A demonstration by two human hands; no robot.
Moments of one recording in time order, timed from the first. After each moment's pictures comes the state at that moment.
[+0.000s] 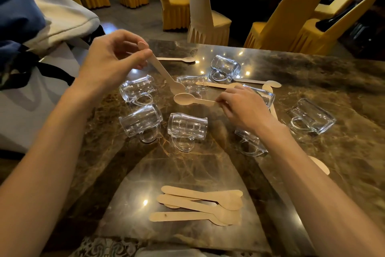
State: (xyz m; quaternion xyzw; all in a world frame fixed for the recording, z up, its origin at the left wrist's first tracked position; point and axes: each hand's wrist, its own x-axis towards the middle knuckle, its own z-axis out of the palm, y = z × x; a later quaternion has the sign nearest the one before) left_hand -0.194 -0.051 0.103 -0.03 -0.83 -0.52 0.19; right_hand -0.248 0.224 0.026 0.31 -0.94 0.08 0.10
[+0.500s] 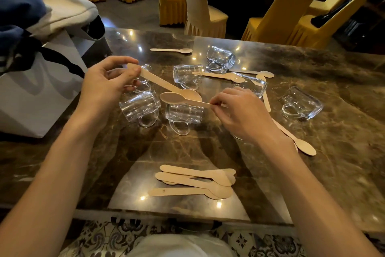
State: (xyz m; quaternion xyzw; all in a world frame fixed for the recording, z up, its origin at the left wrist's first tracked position) left_hand -0.138 -0.036 0.071 0.06 -0.74 -0.64 0.19; right_hand -0.171 0.230 0.054 0.29 -0.94 0.16 0.11
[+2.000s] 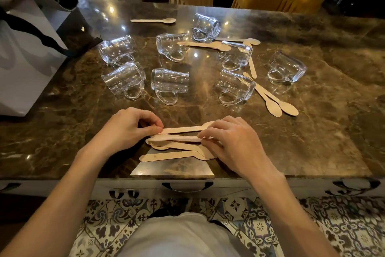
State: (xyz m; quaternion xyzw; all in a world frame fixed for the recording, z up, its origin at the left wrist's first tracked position) left_hand -0.061 -0.002 -0.002 -0.01 -0.93 -0.35 -0.12; right_hand -0.047 0.252 0.000 0.27 -0.95 0.16 0.06
